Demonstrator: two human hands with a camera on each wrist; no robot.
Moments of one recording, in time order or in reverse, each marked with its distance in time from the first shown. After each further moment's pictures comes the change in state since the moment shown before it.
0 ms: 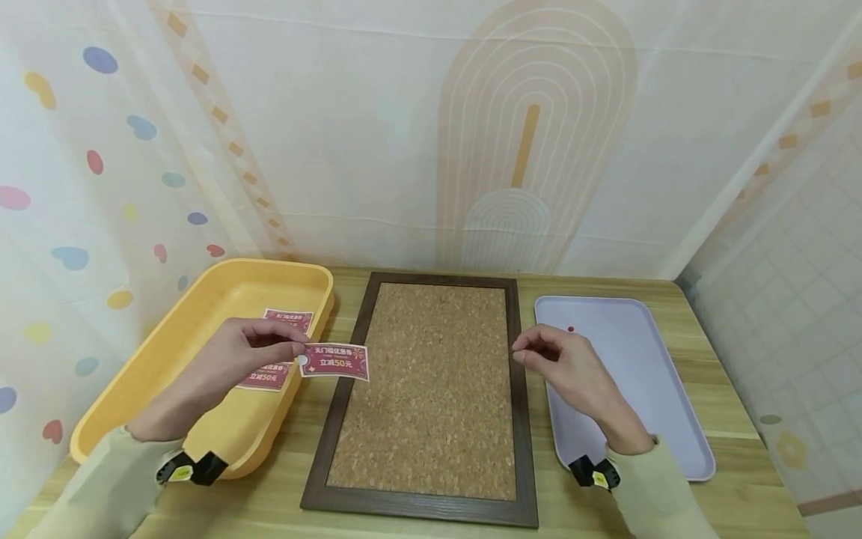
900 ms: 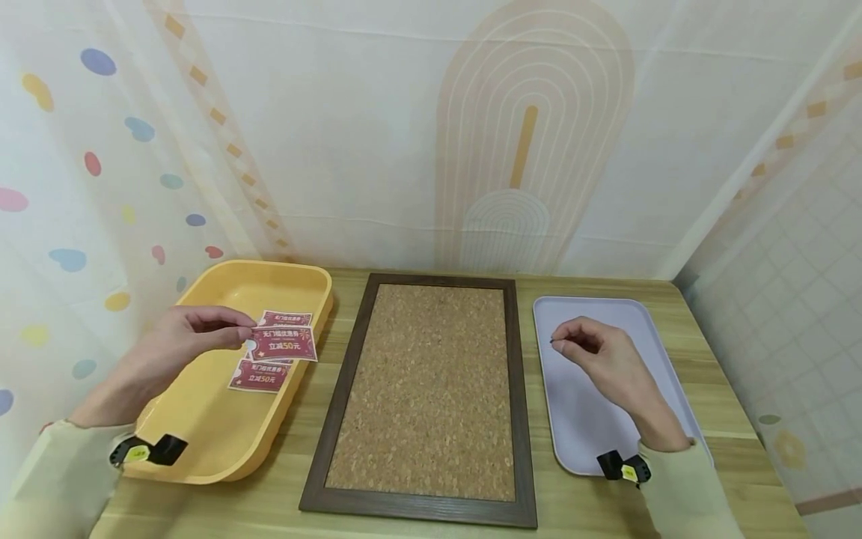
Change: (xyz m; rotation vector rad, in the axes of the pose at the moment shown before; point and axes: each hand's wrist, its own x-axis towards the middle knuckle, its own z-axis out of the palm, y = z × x) left_hand -0.002 -0.027 -0.064 -0.020 0.004 0.017; right_hand -0.009 0.026 -0.034 -0.080 0.111 0.016
